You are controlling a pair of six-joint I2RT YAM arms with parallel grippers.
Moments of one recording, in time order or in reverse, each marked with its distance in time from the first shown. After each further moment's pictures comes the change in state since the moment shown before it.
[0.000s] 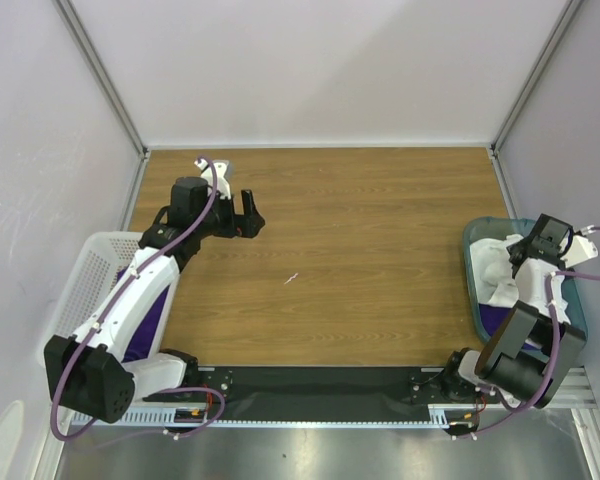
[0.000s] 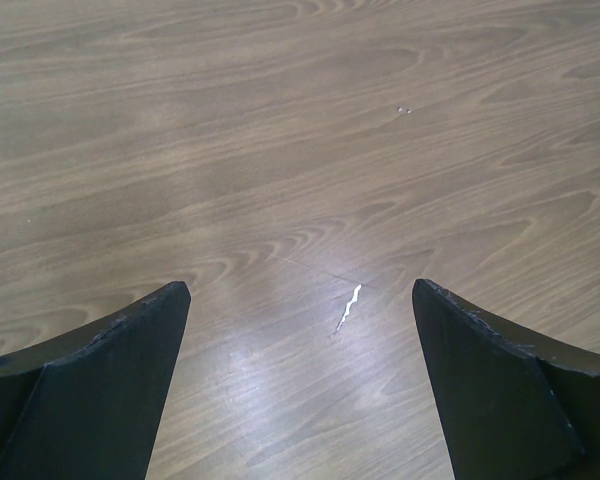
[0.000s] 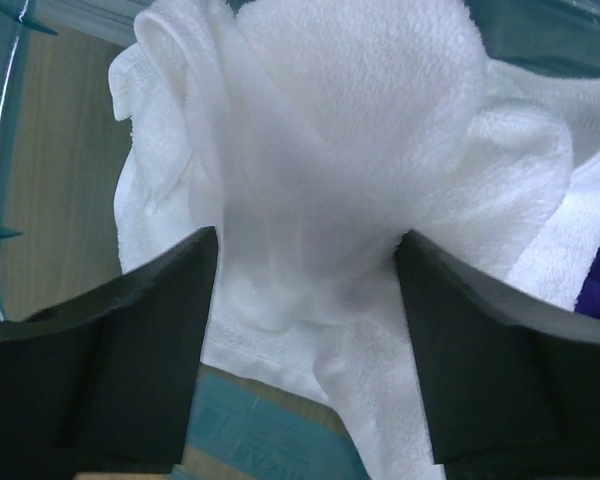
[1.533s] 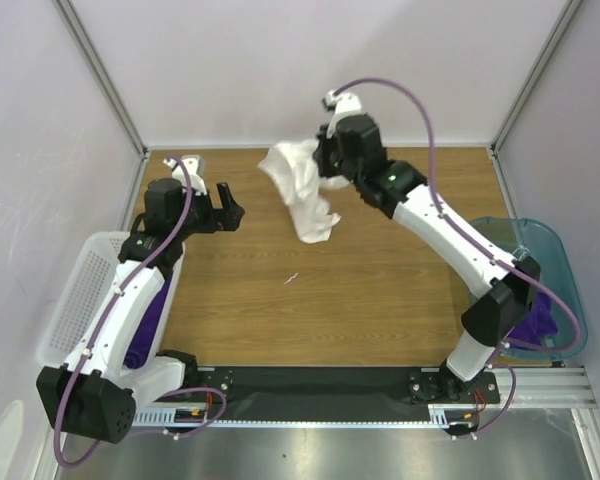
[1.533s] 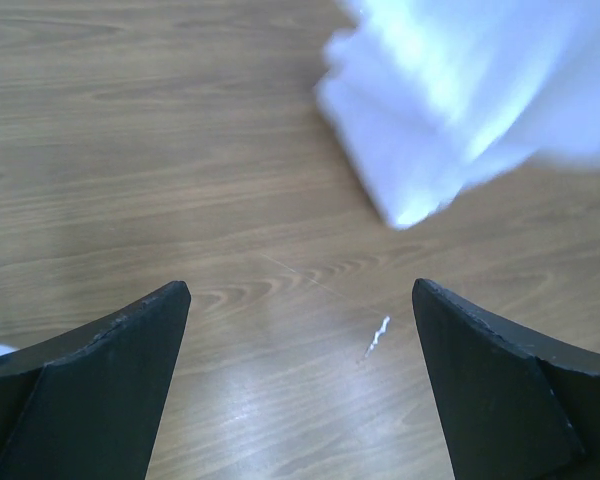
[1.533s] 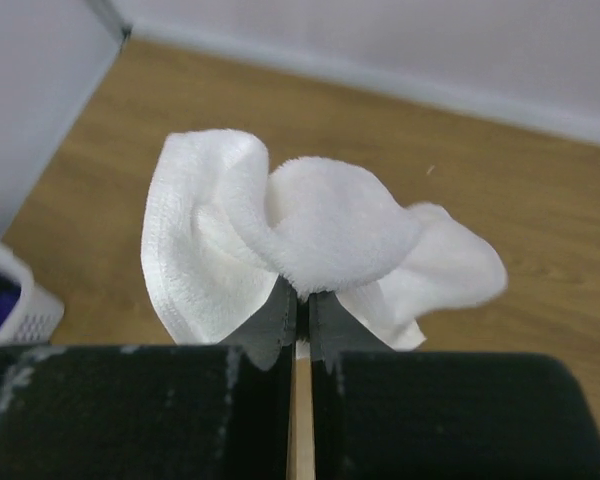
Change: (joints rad) left arm 0.097 -0.099 -0.012 0.005 -0.030 0.001; right arm 1.225 0.418 1.033 -0.103 -0.119 -0.411
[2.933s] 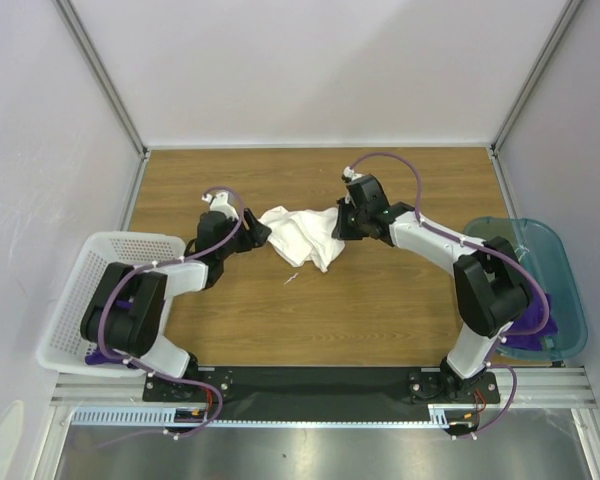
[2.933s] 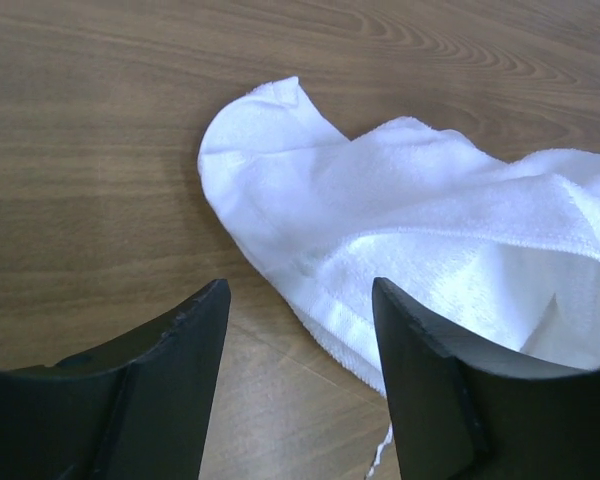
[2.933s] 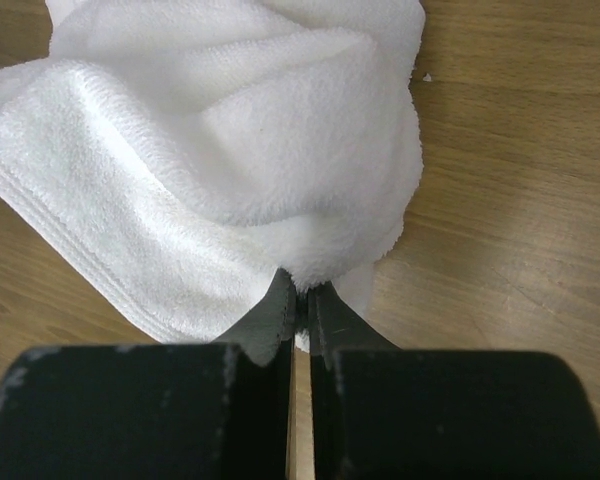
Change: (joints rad) left arm -0.079 0.452 -0.405 0.887 -0.011 -0.307; right arm -0.122 0.044 -0.599 0.138 -0.293 0.224
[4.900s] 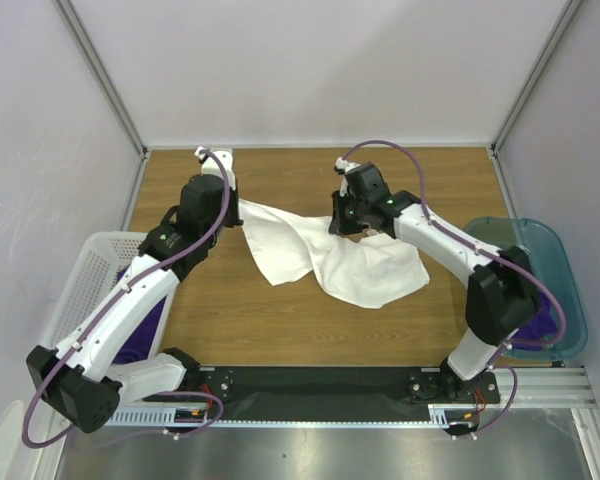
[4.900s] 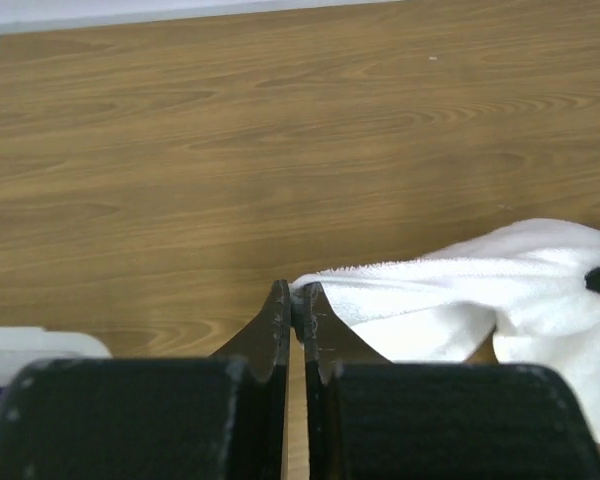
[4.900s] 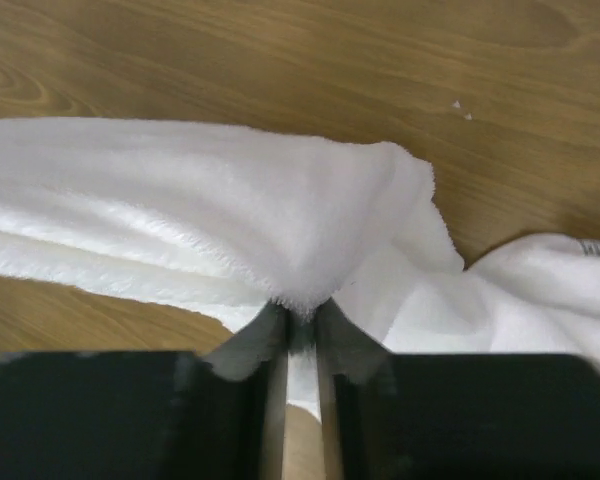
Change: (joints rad) left arm -0.245 -0.411 0.554 -0.955 -0.521 0.363; right arm 0.021 -0.074 0.122 -0.195 -0.037 -0.108
